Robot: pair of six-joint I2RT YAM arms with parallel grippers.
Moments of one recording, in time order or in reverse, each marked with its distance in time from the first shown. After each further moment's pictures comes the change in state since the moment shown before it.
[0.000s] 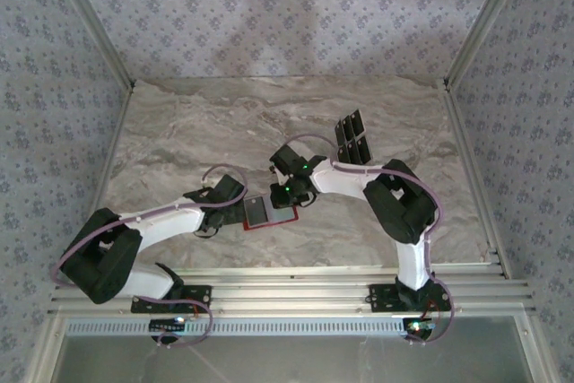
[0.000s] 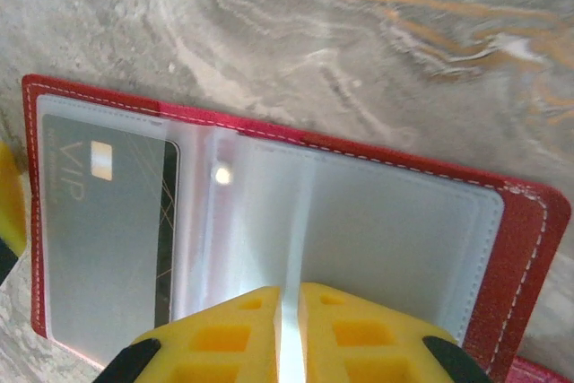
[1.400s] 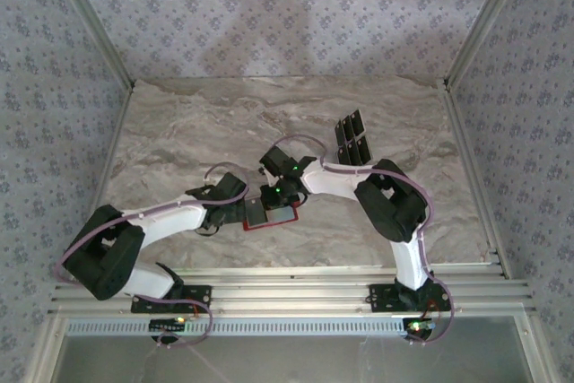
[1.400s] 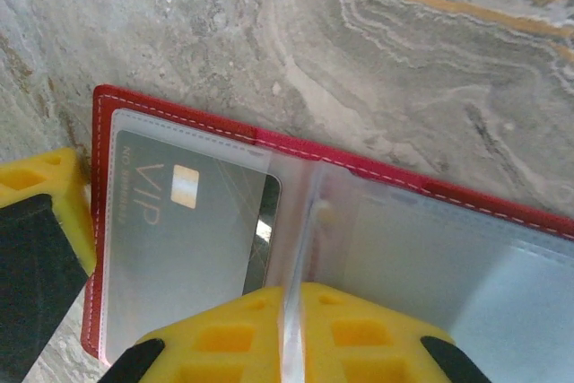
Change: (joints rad) left arm 0.001 0.026 0.028 -0.023 -0.003 0.023; right arm 0.050 0.067 0.085 -0.001 -0.023 0.000
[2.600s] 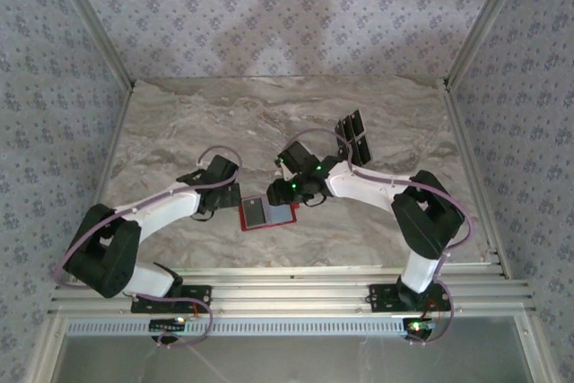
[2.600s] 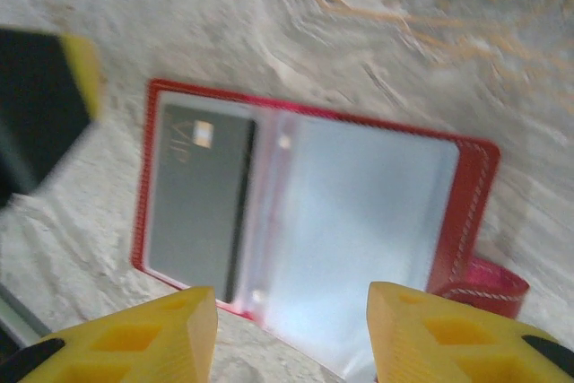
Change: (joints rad) left arm 0.127 -0.004 0.117 -0.037 0.024 0.112; right arm -0.043 -0.249 -0.175 0.015 0.016 0.068
